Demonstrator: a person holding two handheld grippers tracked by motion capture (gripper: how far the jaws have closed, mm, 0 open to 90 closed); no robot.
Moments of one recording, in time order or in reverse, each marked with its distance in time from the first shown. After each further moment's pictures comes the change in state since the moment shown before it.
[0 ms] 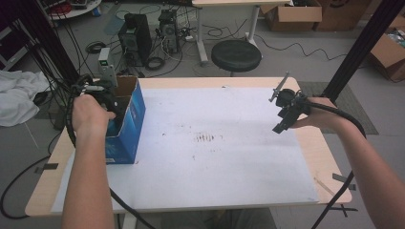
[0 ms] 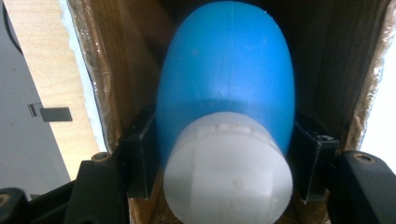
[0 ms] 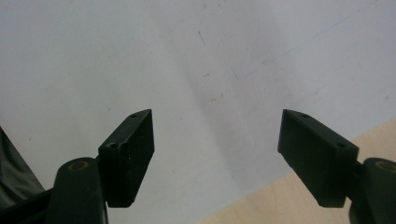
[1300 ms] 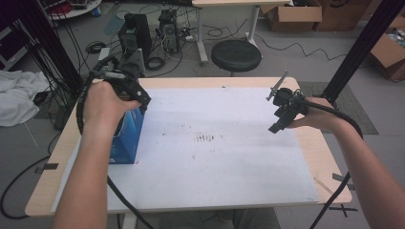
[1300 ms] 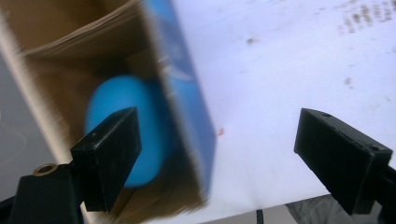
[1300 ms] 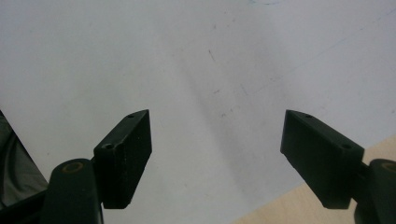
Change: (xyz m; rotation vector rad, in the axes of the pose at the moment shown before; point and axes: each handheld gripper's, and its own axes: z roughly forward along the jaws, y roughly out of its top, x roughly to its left) left arm -0.077 -0.016 -0.059 -0.191 0.019 0.290; right arm 0.009 0.008 -0.005 -0.043 0.011 0.006
